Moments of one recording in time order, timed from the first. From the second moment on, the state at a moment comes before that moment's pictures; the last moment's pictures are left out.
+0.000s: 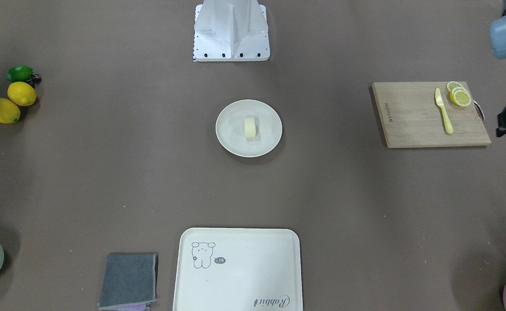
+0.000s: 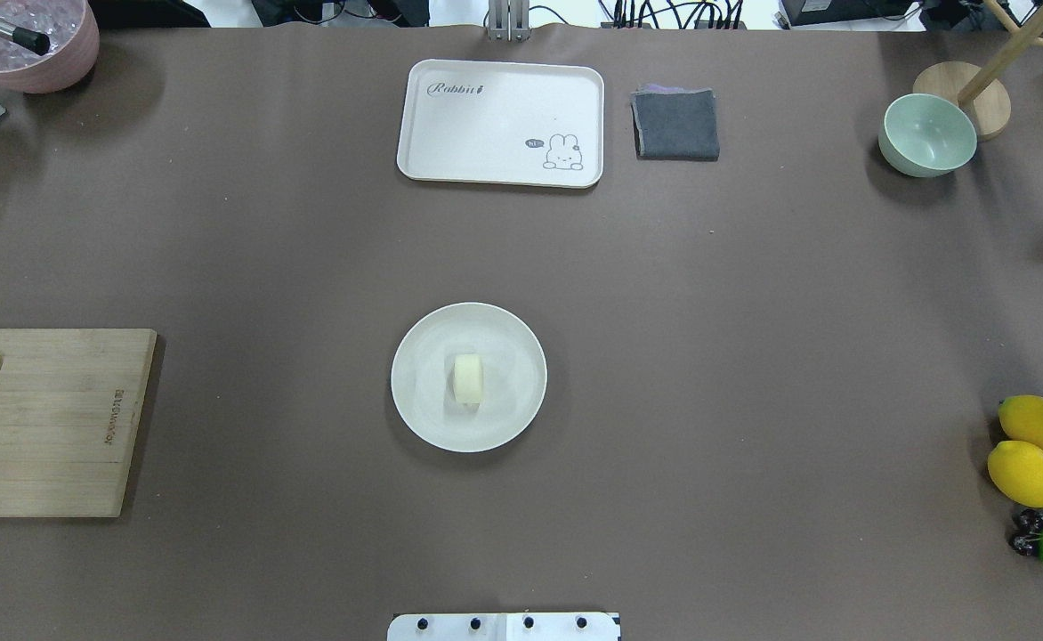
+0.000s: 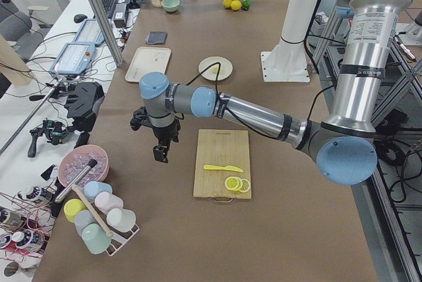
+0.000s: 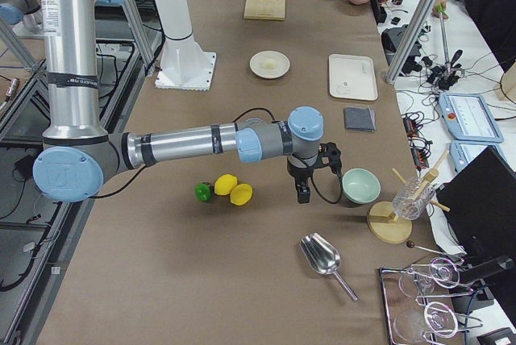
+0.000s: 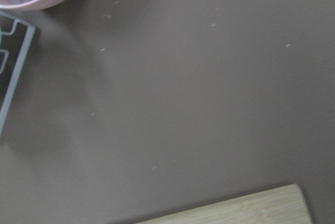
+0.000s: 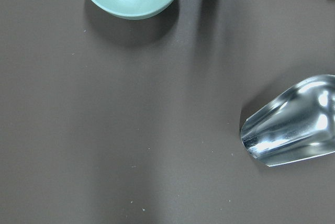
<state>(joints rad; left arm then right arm) -1.46 -1.68 -1.74 -1.40 -2.30 0.07 1.42 -1.58 1.74 -1.49 2.32 0.11</state>
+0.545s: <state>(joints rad) -1.47 -1.64 -1.73 -1.42 -2.38 0.02 1.42 -1.58 1.74 -1.49 2.32 0.11</state>
